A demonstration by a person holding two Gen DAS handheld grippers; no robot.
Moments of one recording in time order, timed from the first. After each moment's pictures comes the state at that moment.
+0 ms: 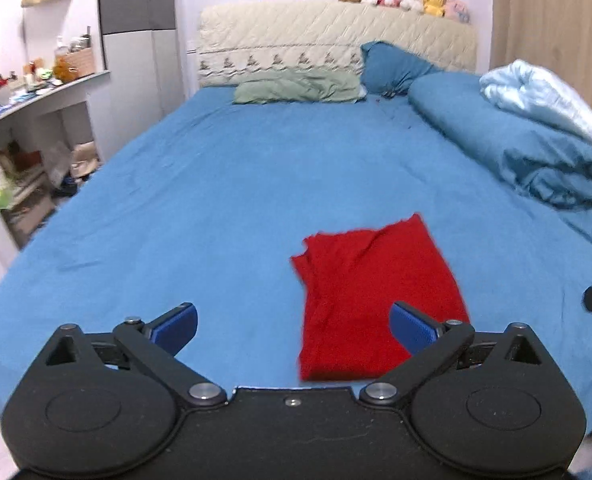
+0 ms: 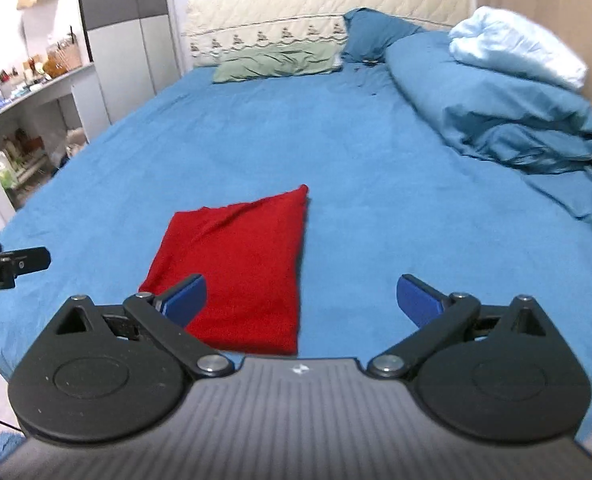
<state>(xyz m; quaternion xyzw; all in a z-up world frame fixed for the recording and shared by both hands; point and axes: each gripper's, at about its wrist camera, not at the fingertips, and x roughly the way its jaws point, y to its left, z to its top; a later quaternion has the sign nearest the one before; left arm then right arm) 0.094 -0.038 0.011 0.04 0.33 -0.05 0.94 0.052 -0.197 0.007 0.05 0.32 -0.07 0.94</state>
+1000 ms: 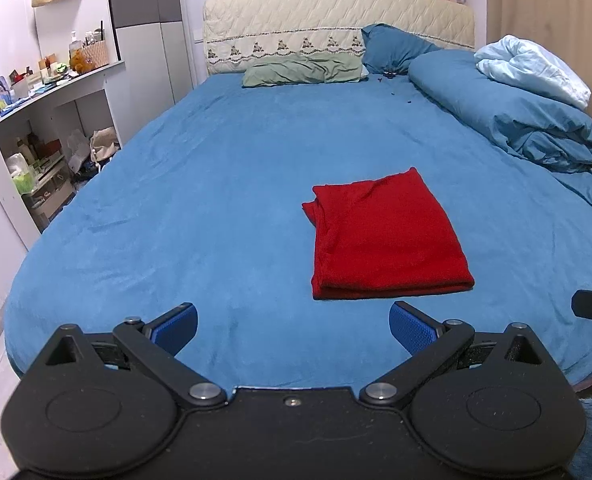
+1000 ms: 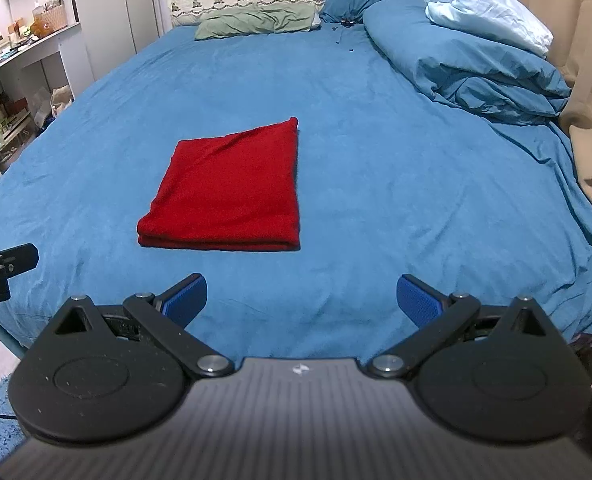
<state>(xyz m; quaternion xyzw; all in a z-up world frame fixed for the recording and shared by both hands) 0.014 -0.024 -0.005 0.06 0.35 -0.05 0.94 -0.024 -0.141 -0.008 0.05 0.38 -0.11 0.92</state>
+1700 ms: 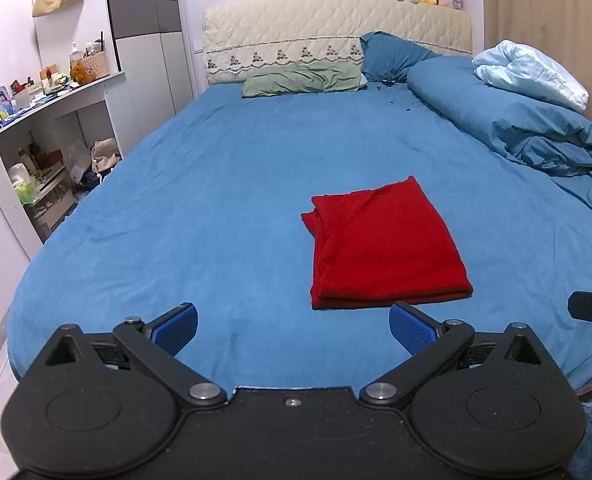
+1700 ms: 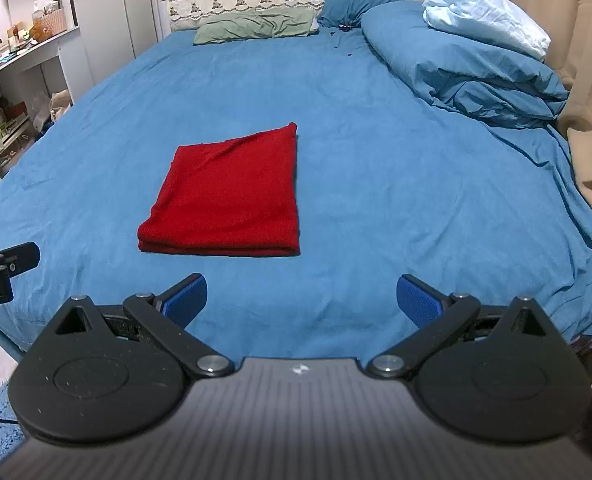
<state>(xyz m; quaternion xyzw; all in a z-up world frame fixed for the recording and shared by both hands) 0.010 -0.026 -0.002 0.06 0.33 -0.05 0.94 -0.024 -0.135 -0.003 0.05 0.37 -0.12 0.92</state>
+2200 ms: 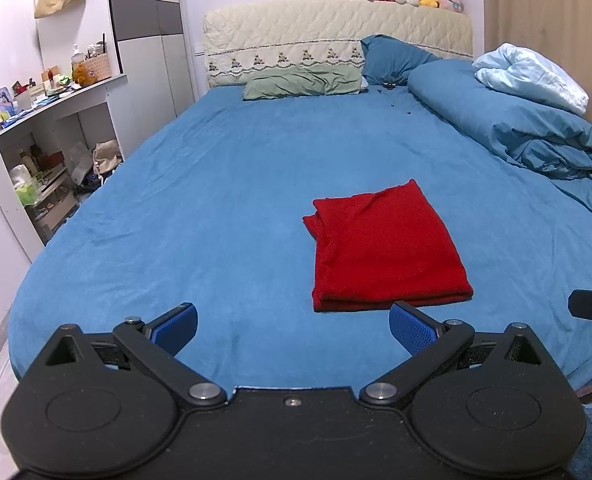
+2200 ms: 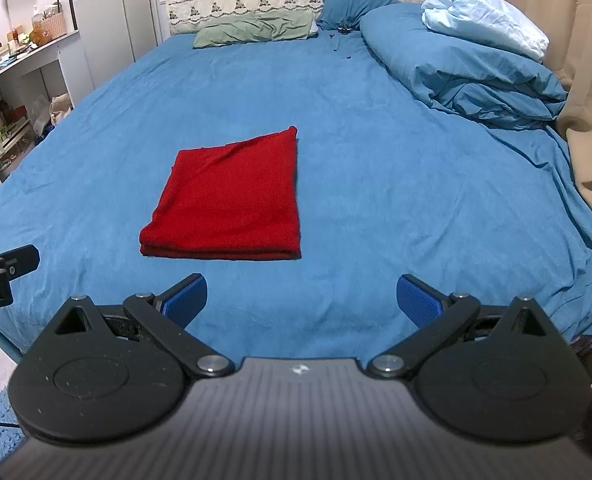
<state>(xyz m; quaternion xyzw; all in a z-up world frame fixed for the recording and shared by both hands) 0.009 -0.022 0.001 0.06 0.33 -0.05 0.94 -0.022 -0.128 0.002 0.05 0.37 -0.12 0.92</state>
